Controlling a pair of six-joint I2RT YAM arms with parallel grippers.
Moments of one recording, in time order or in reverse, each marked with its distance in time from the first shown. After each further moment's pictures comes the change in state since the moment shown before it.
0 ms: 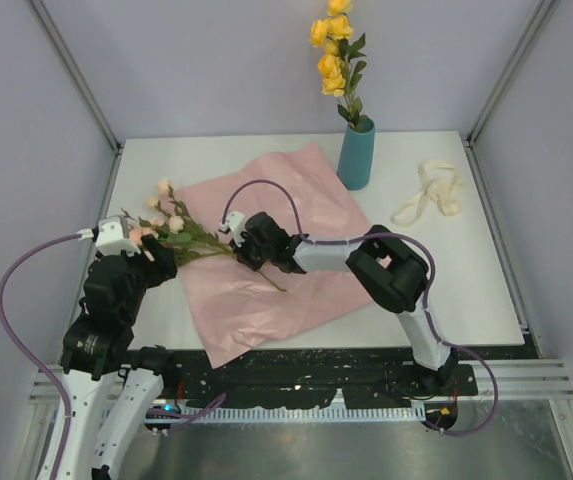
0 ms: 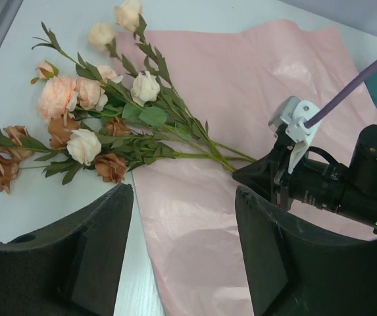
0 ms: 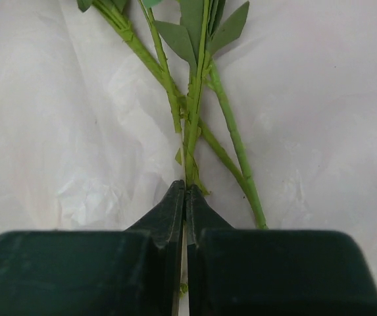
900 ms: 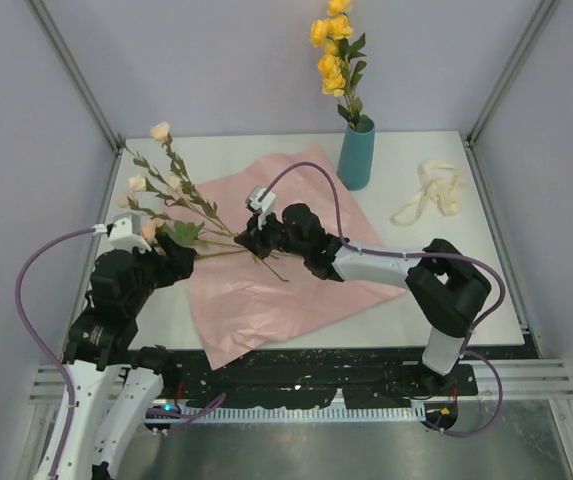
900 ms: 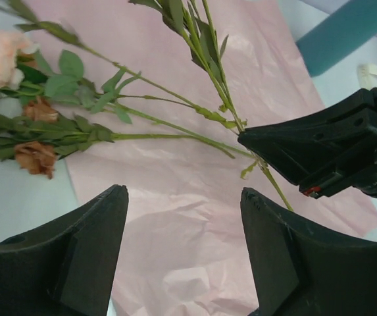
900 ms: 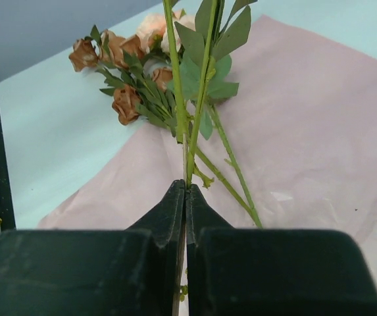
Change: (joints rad) left arm 0.000 0.026 -0.019 0.014 0.163 -0.082; right arm -0.027 -0.371 -0.320 0.342 -0.118 0.182
